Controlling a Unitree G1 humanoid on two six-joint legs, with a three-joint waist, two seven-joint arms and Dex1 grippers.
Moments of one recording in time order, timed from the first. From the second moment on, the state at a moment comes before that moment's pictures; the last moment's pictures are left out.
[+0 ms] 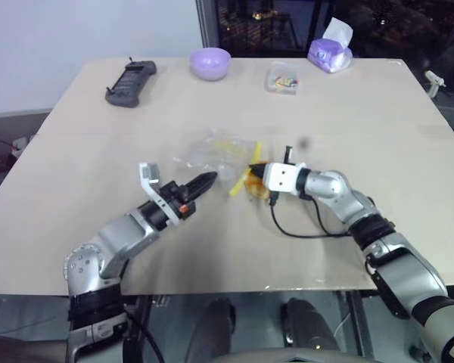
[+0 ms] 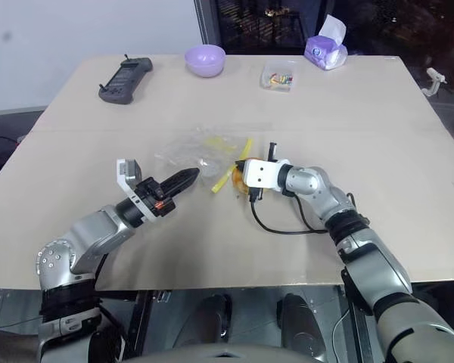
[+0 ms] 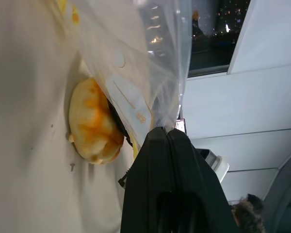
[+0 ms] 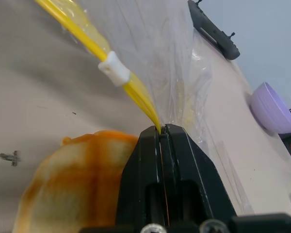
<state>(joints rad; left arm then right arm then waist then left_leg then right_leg) -0.24 0.38 0.38 -0.07 -1.85 1.07 0.17 -0.79 -0.30 0.39 0.66 -0.34 -0.53 0.58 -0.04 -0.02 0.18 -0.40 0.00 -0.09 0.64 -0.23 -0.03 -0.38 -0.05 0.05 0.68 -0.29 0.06</state>
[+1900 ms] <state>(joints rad) -0.59 0.44 -0.21 -0.08 0.16 0.14 -0.34 -0.90 -0.22 0.38 0.26 -0.68 0.22 0.28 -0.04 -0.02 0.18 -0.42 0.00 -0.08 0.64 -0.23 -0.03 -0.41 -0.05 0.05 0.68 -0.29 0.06</state>
